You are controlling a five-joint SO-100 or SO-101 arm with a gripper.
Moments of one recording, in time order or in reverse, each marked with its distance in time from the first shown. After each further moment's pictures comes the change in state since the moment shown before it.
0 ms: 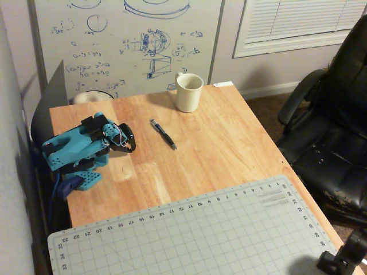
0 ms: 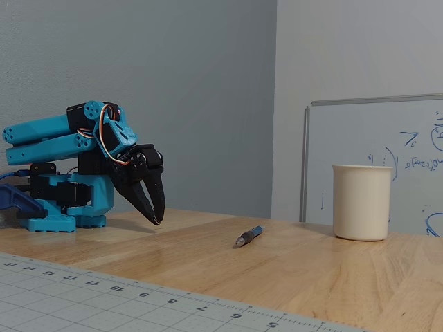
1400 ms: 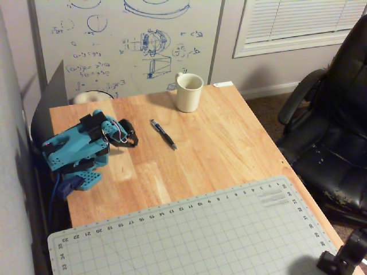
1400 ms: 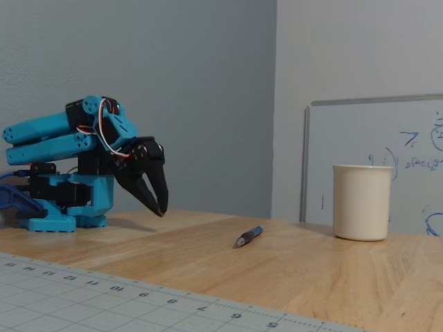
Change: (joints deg) arm 0.0 -1.2 -6.1 0.0 0.0
